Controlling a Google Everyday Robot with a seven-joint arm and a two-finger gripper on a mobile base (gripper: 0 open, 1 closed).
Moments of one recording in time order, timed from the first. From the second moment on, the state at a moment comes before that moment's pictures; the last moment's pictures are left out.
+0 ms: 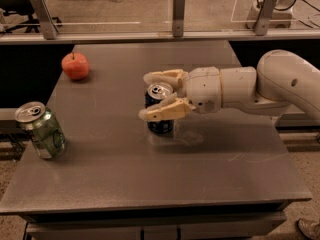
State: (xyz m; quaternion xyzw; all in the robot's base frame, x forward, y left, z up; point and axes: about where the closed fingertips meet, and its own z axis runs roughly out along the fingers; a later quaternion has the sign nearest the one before) arm 0.501 0.012 0.912 -0.55 0.54 0.38 0.51
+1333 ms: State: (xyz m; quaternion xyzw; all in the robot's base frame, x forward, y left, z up) arm 0.473 0.011 0.959 -0.67 0.65 0.19 0.32
